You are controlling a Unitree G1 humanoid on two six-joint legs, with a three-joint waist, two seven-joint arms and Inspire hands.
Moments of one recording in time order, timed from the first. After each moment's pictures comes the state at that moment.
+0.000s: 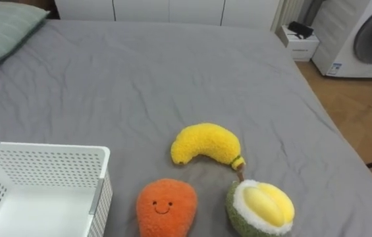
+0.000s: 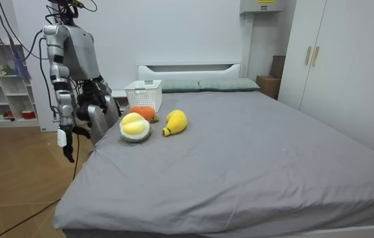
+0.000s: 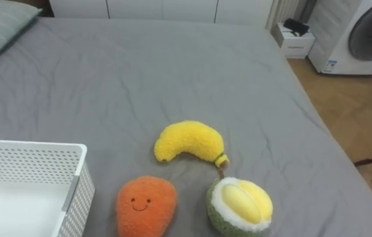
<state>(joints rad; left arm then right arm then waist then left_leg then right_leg) 0.27 0.16 0.30 1.02 0.39 0.26 0.10 0.12 -0.27 -0.34 1.31 0.36 0.26 -0.09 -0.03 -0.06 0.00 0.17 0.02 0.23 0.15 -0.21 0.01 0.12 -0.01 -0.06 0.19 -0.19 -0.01</state>
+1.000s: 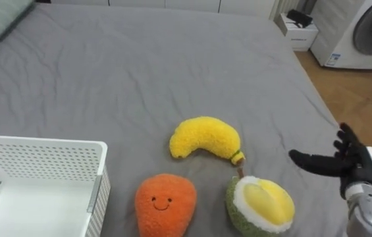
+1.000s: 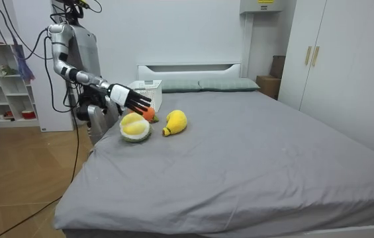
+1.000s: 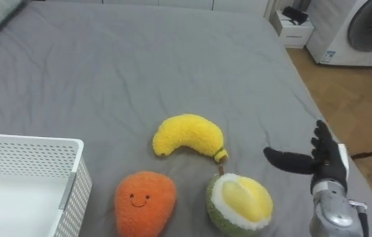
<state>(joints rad) 0.30 0.18 0.22 1.00 0.39 0.17 0.14 0.06 -0.34 -0.12 0.33 0.14 0.12 -0.08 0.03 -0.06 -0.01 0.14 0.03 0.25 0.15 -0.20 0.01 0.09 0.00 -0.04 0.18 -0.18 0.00</state>
